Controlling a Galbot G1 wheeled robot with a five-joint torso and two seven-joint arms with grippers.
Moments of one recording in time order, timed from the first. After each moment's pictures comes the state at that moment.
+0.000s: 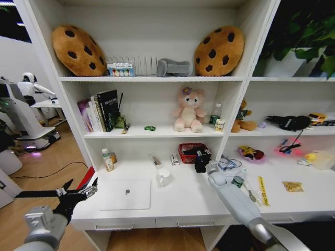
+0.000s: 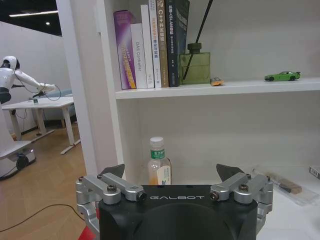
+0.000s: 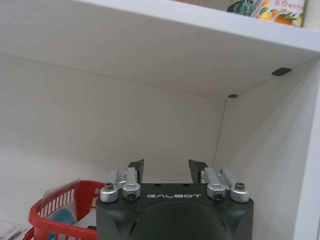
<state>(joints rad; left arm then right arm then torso) 1.87 -1.07 -0.97 -2.50 -0.66 0.42 -0.28 -0.61 1.04 0.02 1.05 0.44 0.32 0.14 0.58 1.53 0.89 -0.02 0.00</state>
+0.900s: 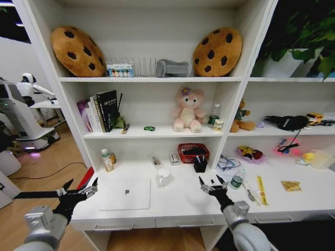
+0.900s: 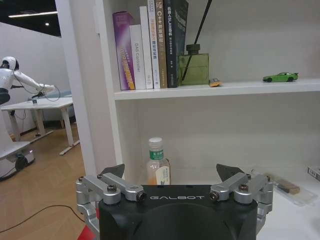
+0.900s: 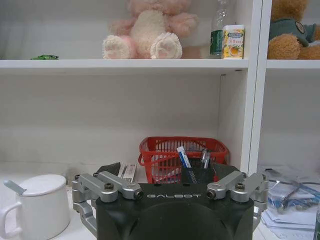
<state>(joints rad) 1.87 -1.07 -0.97 -2.50 -0.66 0.42 -0.28 -1.60 0.90 0.43 2.11 0.55 0.01 0.30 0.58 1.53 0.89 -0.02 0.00</state>
